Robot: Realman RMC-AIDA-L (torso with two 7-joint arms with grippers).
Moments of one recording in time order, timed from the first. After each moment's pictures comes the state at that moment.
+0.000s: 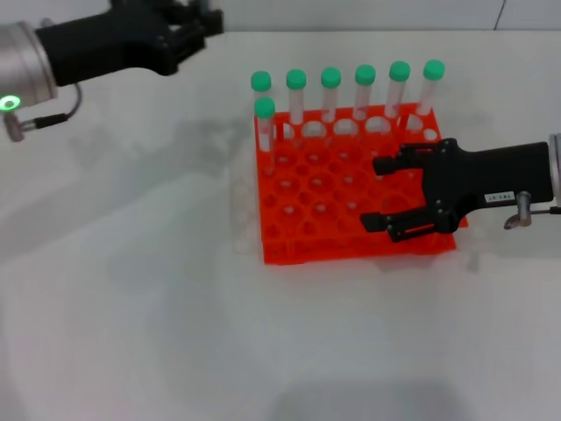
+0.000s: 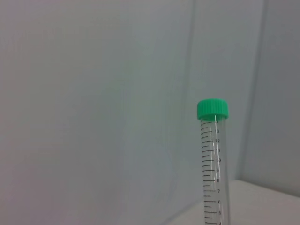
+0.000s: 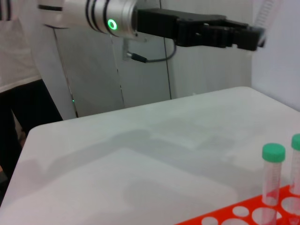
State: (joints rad) left arm -0.53 -2.01 1.01 0.82 1.56 1.28 -1.52; right arm 0.56 2.01 -1.15 -0.82 -1.79 -1.45 1.45
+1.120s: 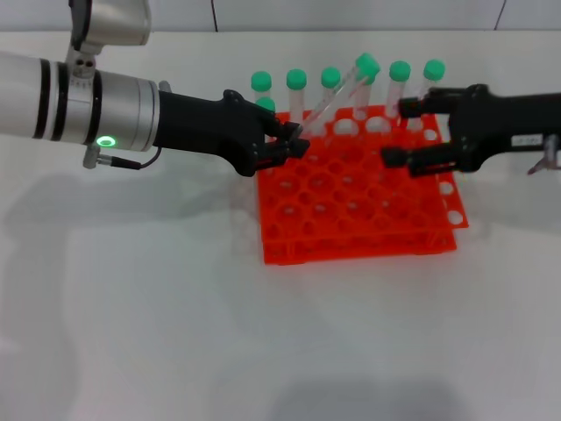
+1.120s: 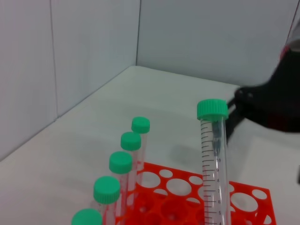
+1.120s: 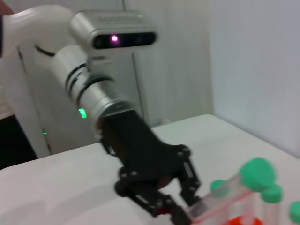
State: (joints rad) left arm -0.80 -2.01 1.02 0.55 1.93 1.35 -1.47; right arm 0.57 1.97 -1.12 -0.84 -1.71 -1.43 1.56
